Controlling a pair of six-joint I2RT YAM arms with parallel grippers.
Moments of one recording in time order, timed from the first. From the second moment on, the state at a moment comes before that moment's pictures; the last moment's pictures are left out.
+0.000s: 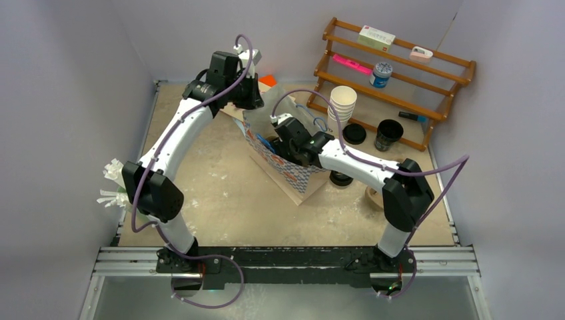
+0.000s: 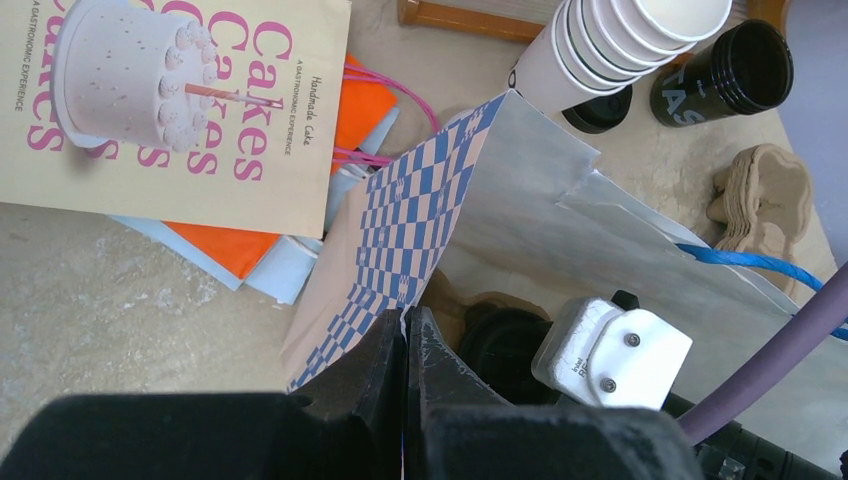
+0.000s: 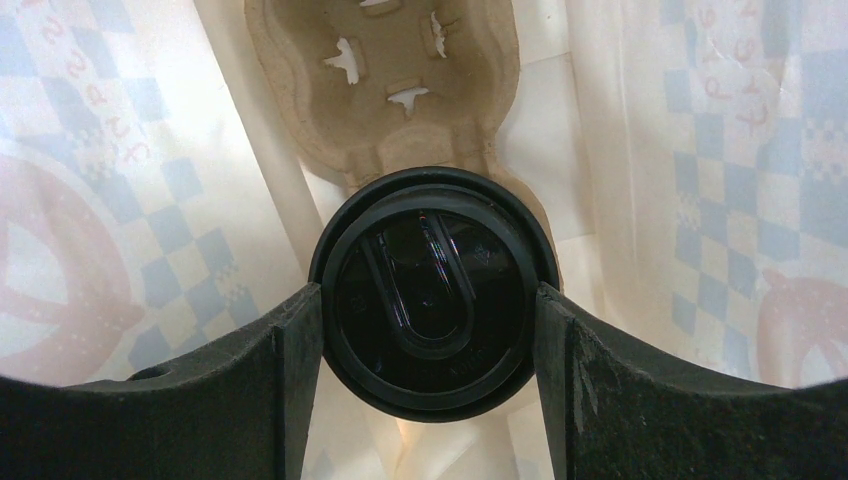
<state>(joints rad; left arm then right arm) -0.38 1.74 1.82 -0.71 0.26 -0.20 0.82 1.77 1.34 -0.56 0.17 0.27</state>
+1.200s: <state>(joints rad) -0.38 1.52 1.68 -0.81 0.20 -0.19 0.82 1.58 1.83 -0.94 0.19 0.31</state>
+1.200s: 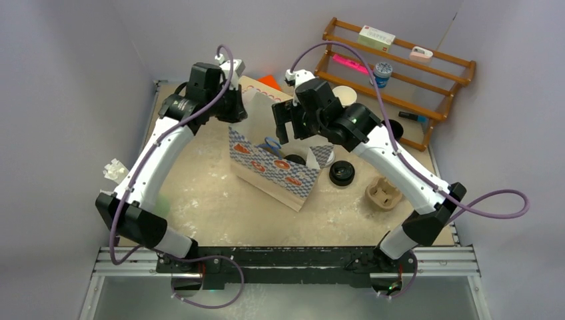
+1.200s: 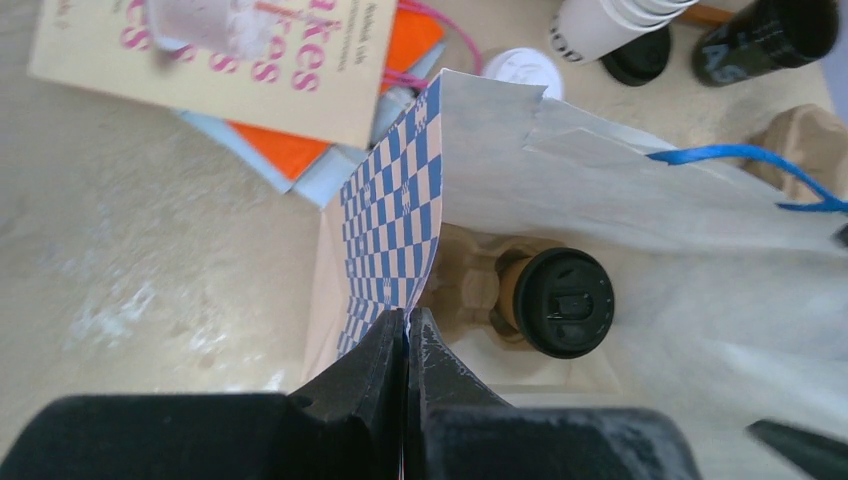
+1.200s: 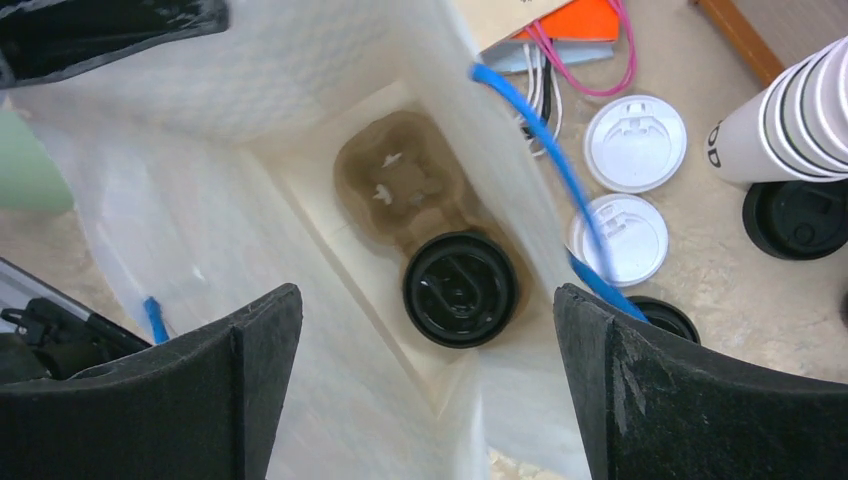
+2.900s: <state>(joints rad) -0.20 1.37 1.63 -0.31 0.11 -0.33 0.22 2.04 2.18 -1.05 0.35 0.73</state>
